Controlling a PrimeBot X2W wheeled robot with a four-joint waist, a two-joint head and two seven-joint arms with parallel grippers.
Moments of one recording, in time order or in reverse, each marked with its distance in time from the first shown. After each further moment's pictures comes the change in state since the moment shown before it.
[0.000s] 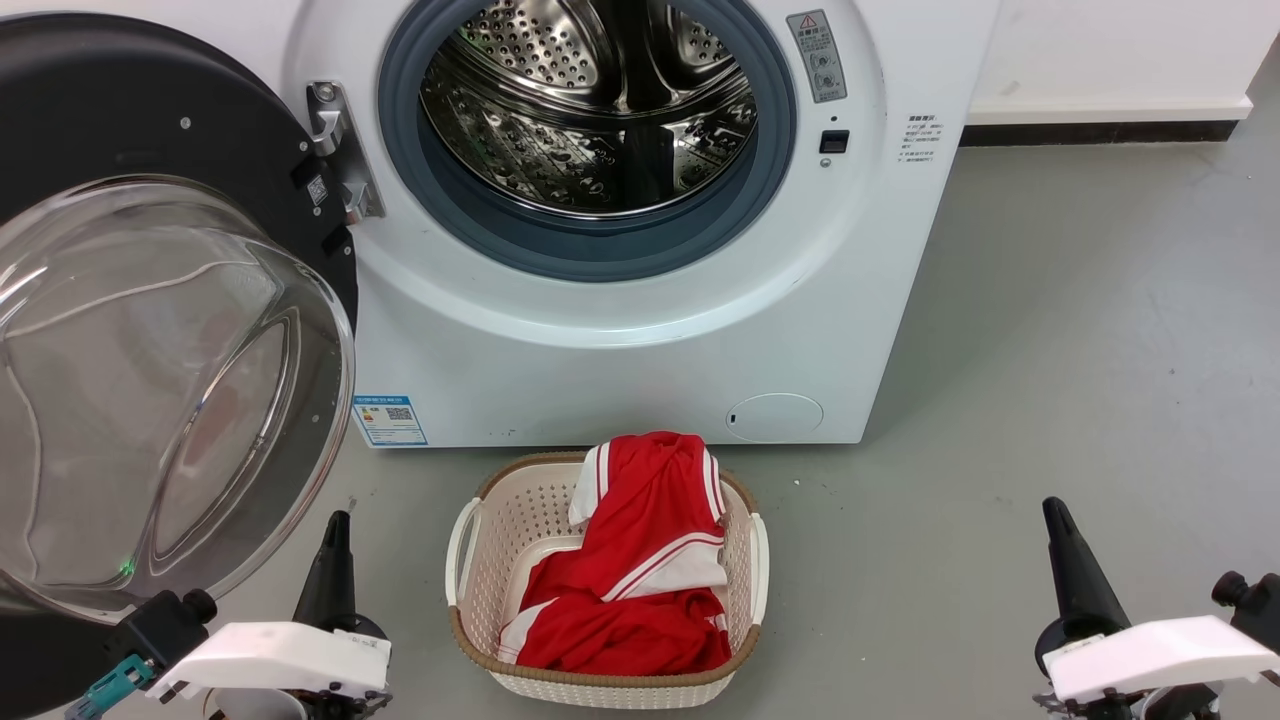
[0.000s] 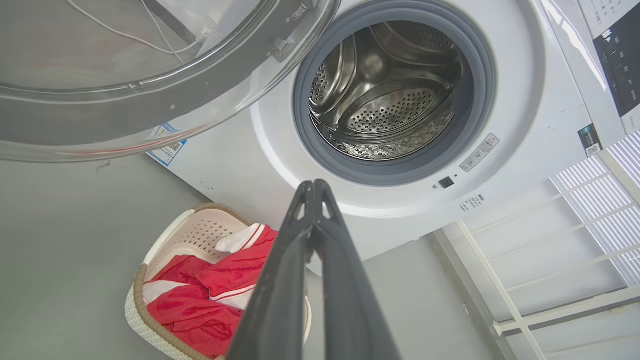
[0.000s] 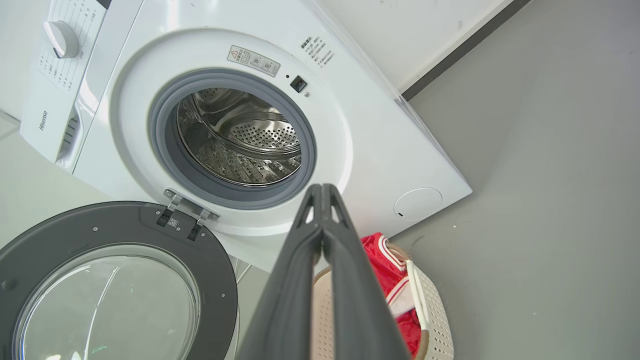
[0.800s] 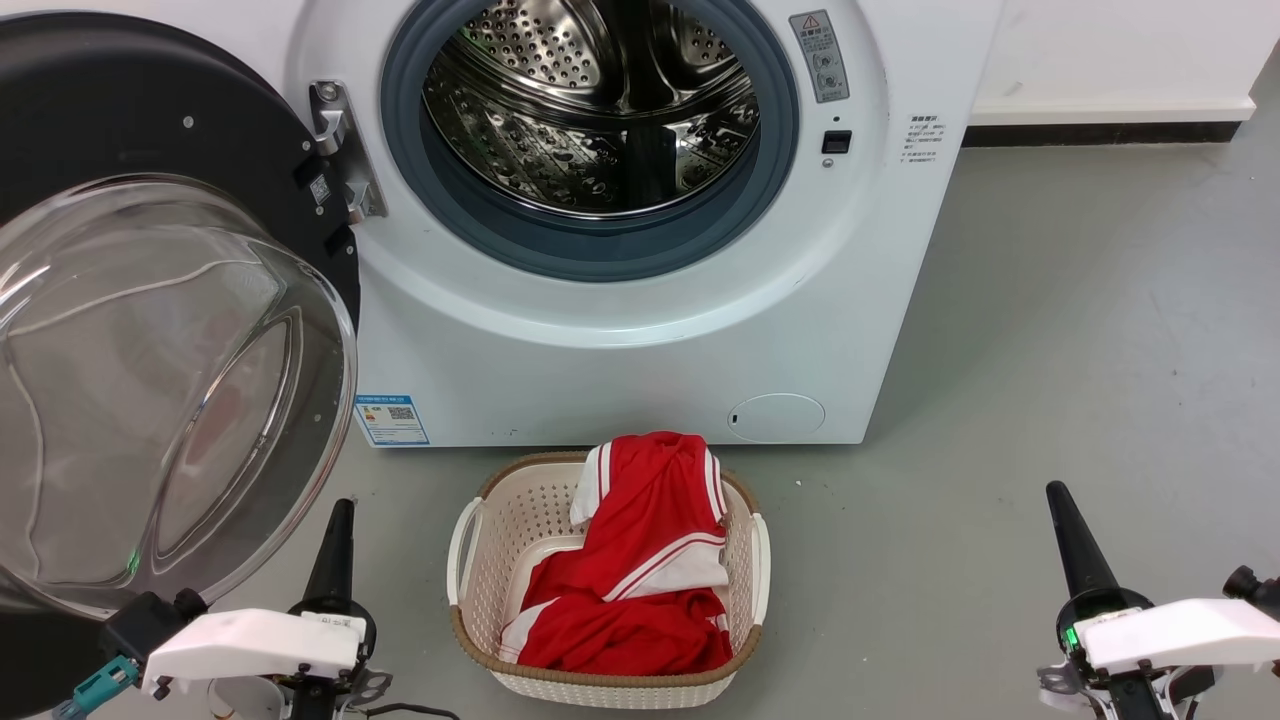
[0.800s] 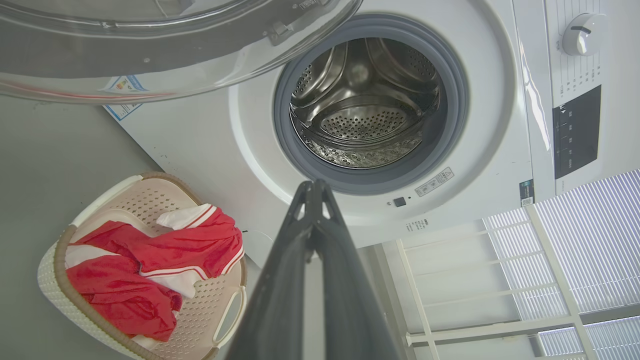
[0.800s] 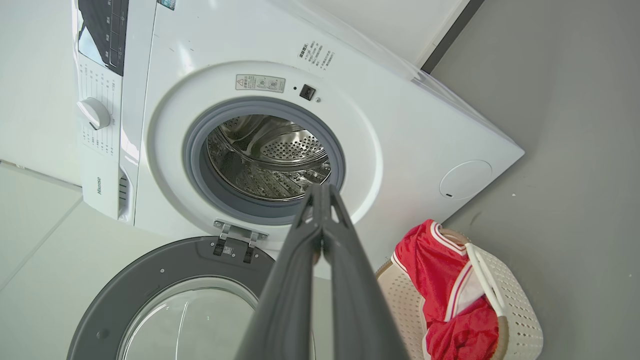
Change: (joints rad) left arm -0.027 -0.011 0.027 0.017 -0.267 -0.026 0.071; right arm -0.044 -0.003 -0.015 0.036 0.293 0.000 0.050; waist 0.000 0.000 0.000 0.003
